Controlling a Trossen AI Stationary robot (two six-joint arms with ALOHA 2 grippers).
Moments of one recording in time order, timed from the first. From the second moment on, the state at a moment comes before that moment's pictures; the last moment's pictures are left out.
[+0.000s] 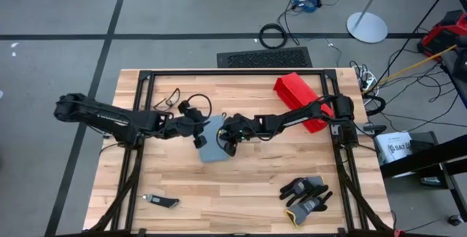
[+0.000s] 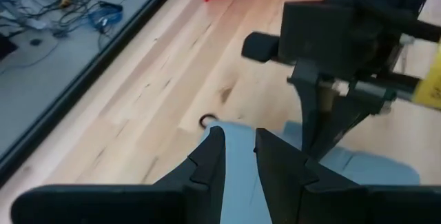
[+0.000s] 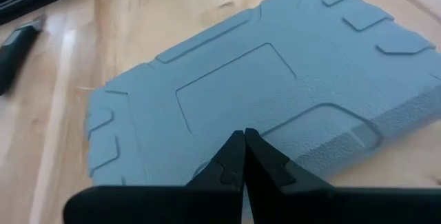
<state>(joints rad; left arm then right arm) -0.11 1.19 0.78 -0.31 -0.51 -0.26 -0.02 2.06 1.16 0.14 0.03 0.37</state>
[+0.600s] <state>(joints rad) -0.11 1.15 0.78 -0.43 -0.55 -0.25 0.00 1.90 1.15 -0.07 0.03 0.36</state>
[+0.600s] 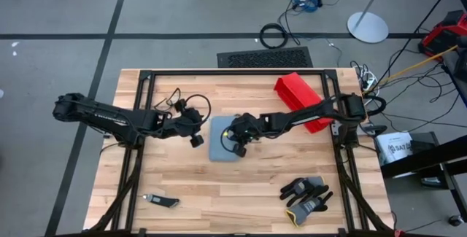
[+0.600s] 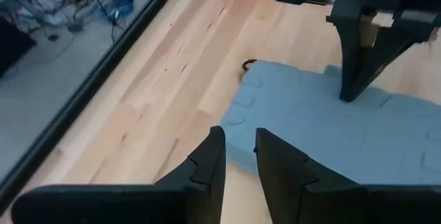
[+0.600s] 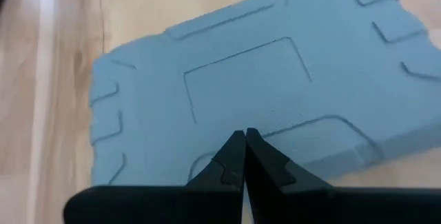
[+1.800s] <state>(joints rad) -0.16 0.52 0.78 0.04 -0.60 0.32 0.11 0.89 1.15 -0.28 0.04 -0.25</state>
